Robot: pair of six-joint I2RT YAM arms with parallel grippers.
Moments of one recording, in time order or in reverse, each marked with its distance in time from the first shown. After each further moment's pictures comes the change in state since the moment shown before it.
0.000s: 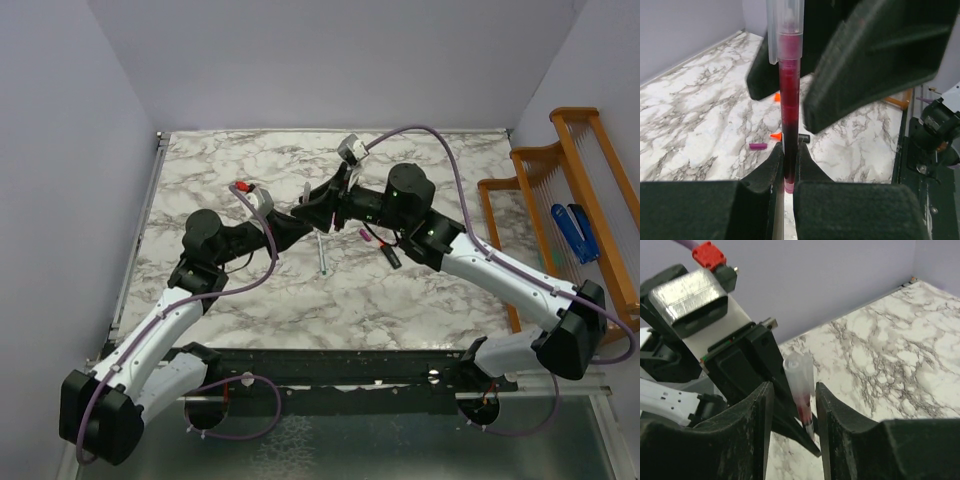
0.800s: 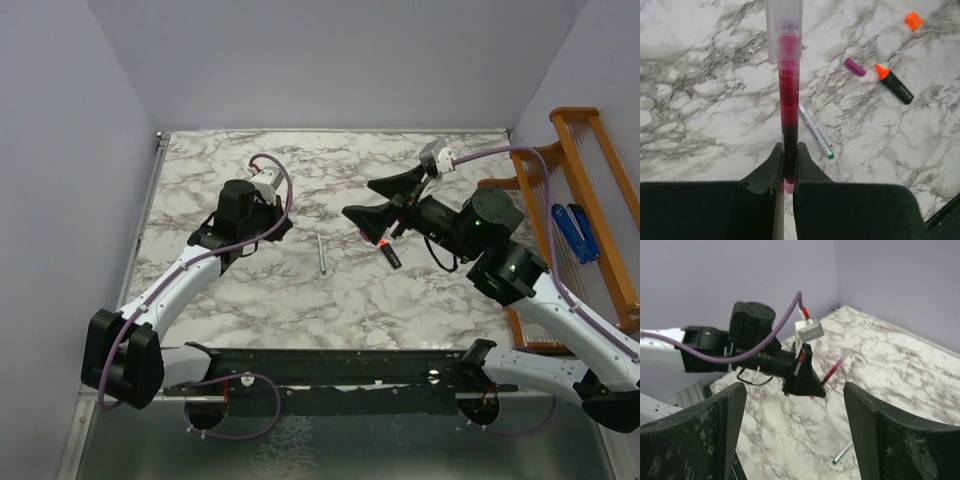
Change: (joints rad) left arm 0.026 0.296 0.176 -0.430 -0.438 -0.032; right arm -0.010 -0.383 -0.047 -0.263 0.278 -0.088
